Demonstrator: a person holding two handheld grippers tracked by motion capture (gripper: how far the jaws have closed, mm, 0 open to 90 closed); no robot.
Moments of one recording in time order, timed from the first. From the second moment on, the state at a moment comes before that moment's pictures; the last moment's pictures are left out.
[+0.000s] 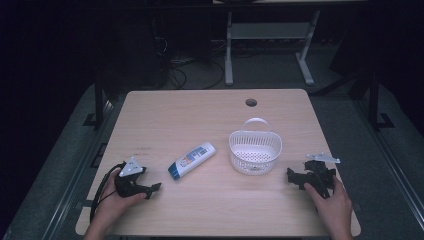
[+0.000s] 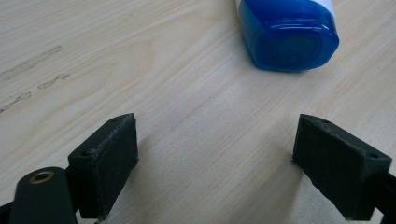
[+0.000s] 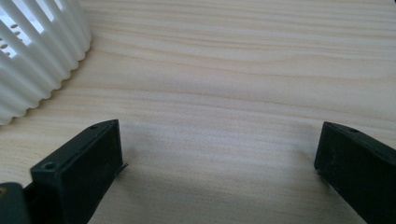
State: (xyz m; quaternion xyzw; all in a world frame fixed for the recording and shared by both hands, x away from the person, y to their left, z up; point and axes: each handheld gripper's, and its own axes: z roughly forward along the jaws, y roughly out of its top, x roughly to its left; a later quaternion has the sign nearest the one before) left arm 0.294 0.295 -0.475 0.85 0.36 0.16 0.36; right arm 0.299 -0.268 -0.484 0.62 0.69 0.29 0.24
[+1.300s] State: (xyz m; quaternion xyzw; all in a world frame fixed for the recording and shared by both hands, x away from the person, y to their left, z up) left arm 0.308 0.290 -0.444 0.83 0.38 0.10 0.39; right arm 0.298 -0.269 -0.483 0.62 0.69 0.29 0.24
